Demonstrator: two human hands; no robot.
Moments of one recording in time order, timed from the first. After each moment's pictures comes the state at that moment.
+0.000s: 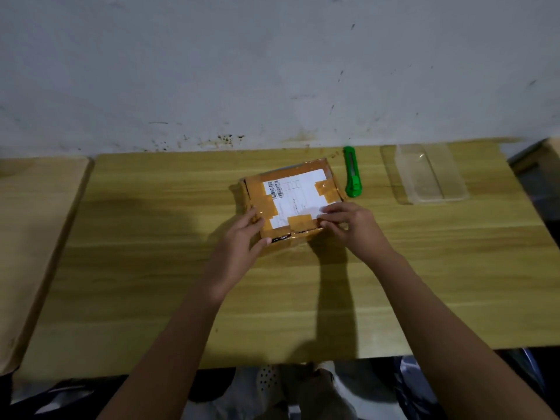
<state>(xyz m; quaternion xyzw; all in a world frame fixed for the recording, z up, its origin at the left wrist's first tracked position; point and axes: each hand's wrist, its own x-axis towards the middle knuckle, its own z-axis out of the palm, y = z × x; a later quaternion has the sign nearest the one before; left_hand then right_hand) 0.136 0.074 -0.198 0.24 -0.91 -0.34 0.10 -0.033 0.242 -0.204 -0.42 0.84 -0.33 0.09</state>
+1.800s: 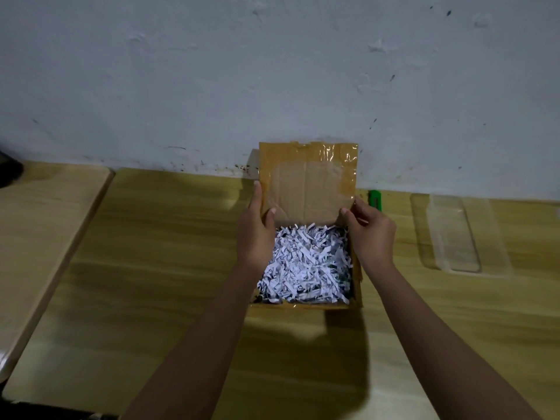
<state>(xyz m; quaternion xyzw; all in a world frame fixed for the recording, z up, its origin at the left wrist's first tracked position) 0.026 0.043 -0.187 0.43 -0.76 -0.42 0.23 -0.098 0.171 -0.188 -0.18 0.83 -0.52 0.10</state>
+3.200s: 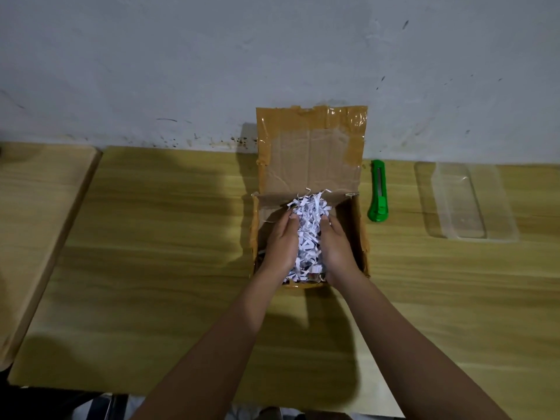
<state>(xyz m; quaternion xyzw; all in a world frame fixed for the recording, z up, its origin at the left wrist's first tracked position) 0.040 0.097 -0.210 0.48 -0.59 -0.65 0.07 -0.017 0.157 -0.221 0.04 0.71 -0.57 0.40</state>
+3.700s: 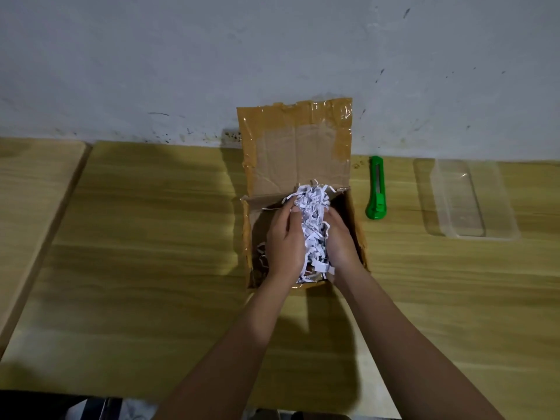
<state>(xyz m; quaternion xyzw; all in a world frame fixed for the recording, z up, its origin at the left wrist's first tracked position) 0.029 0.113 -0.211 0.48 -0.58 -0.62 0.21 -0.026 0.160 -0.218 0.04 0.64 -0.64 0.43</state>
